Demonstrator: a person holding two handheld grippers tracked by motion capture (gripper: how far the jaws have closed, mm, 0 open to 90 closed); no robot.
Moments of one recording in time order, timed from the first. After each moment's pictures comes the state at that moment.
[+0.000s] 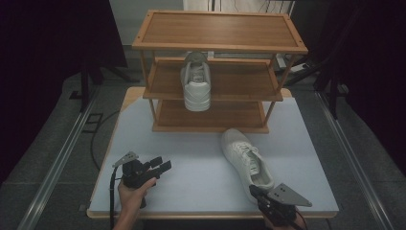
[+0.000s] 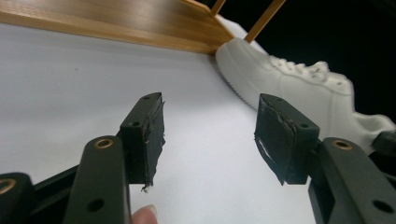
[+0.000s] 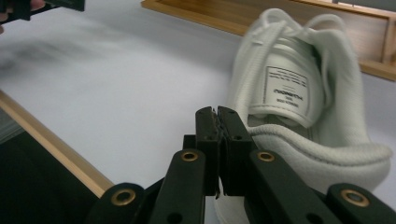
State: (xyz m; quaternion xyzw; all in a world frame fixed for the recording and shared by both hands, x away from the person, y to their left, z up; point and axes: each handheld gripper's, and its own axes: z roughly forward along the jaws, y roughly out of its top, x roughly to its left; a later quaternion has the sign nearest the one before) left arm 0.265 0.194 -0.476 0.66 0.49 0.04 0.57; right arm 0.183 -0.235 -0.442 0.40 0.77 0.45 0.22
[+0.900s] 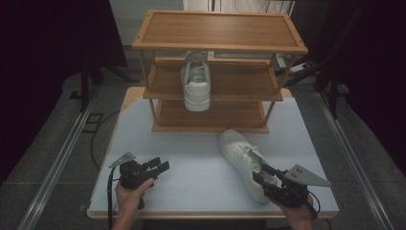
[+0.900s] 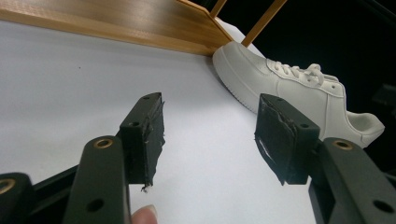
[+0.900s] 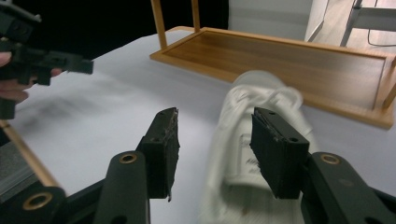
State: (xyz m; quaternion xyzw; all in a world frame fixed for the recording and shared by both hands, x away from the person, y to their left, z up) left arm 0.261 0.200 -0.476 0.65 0.50 0.03 0.57; right arm 0.222 -0.260 -0.408 0.38 0.74 0.52 0.20
